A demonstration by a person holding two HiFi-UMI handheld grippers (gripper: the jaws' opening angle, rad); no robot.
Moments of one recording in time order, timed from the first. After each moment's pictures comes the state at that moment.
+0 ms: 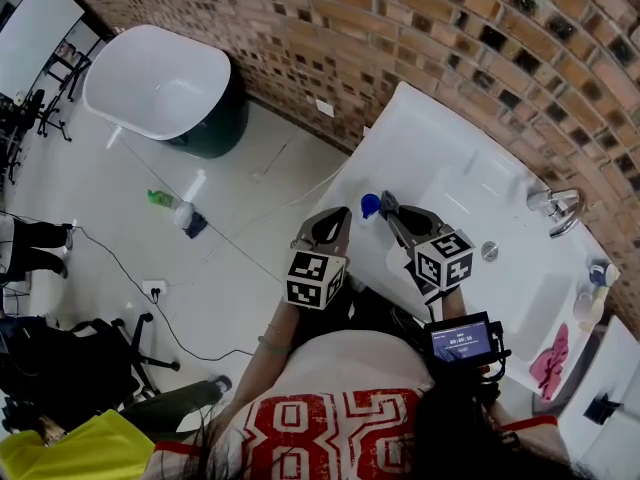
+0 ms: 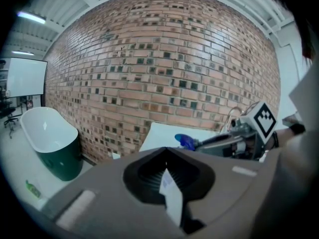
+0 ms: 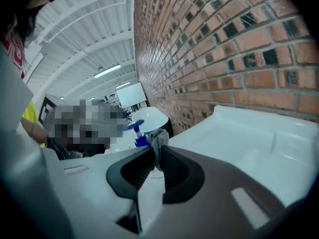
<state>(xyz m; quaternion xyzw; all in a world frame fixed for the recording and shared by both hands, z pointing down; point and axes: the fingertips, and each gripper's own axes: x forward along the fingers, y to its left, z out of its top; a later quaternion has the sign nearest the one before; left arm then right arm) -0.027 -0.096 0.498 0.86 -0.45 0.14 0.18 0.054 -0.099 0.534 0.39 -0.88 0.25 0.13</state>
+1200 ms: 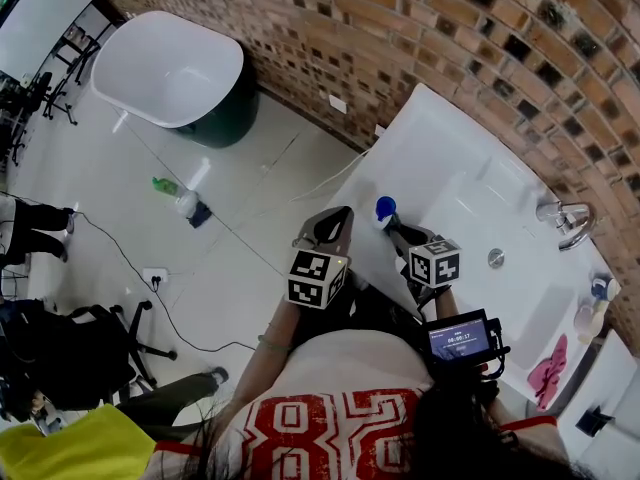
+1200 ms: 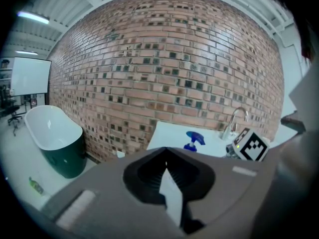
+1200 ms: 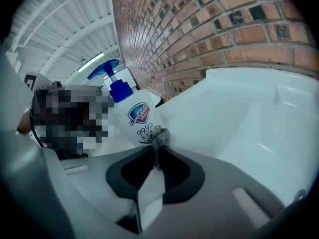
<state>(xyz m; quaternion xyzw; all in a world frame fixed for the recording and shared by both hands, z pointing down) -0.050 -0.100 0.501 0.85 -0.46 0.14 0.19 0.045 -0.079 0.634 0.39 -0.83 0.35 0.20</state>
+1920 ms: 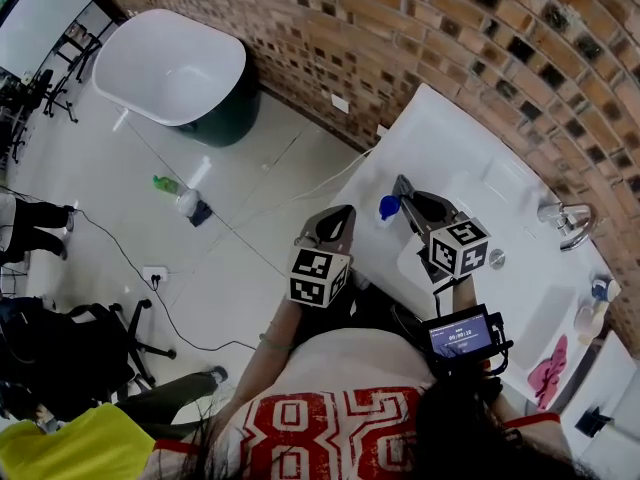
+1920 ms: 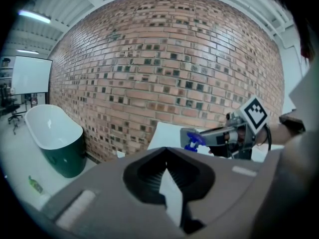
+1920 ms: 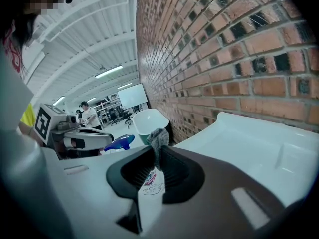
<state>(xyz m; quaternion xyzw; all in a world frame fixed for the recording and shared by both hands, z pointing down) -0.053 -0.101 0.500 0.85 -0.46 0.14 0.19 0.047 -0.134 0.520 0.39 -0.88 0.24 0.12</state>
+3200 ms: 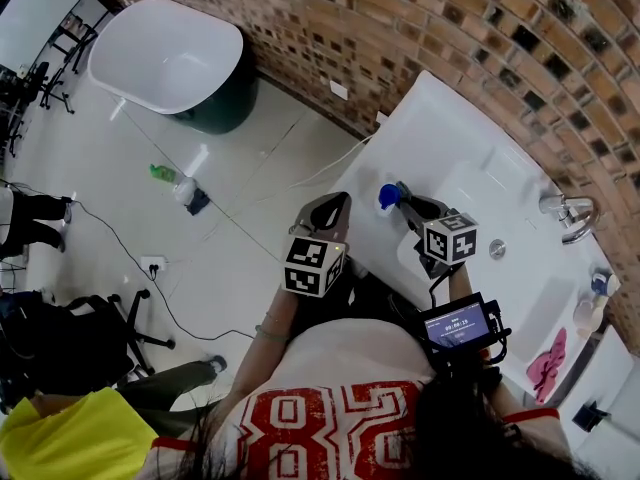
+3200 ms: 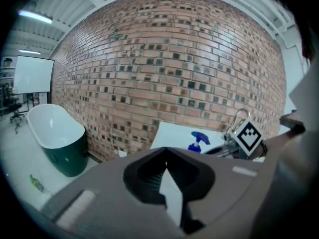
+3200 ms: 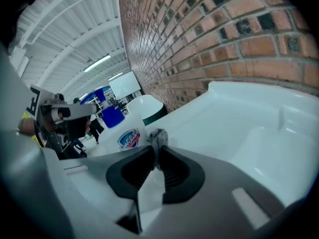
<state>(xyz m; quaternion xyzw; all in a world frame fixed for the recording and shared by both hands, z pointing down) -0.061 -0.104 0.501 0.85 -0.47 0.14 0.20 0.058 -0.116 0.604 0.38 -0.85 0.31 0.19</state>
